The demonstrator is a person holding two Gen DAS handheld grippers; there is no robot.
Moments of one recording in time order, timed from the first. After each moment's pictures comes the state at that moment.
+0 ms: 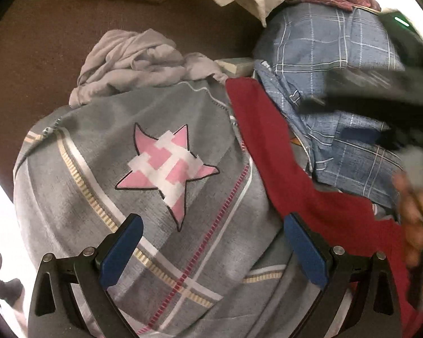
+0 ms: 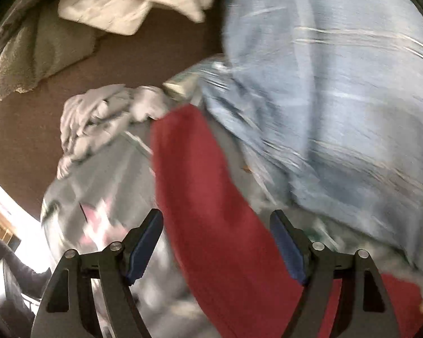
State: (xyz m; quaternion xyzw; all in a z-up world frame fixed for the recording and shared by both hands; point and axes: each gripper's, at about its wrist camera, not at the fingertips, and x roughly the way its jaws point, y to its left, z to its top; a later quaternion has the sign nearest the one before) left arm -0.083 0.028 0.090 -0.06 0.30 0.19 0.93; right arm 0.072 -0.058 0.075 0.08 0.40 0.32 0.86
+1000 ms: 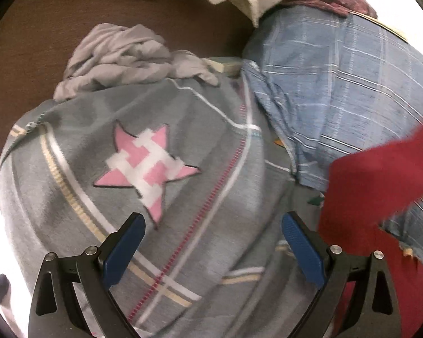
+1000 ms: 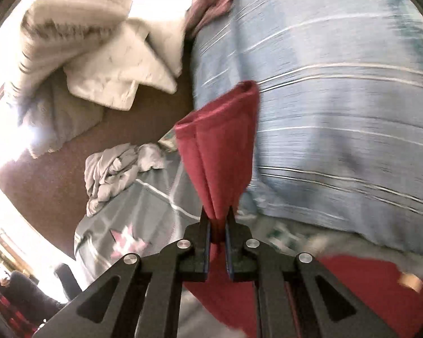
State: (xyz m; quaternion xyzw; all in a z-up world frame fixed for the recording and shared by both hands) left arm -0.077 0.027 0.095 -0.10 0.31 0.14 0.94; right arm 0.003 -0.210 0.116 0.18 0.34 0.27 0.88
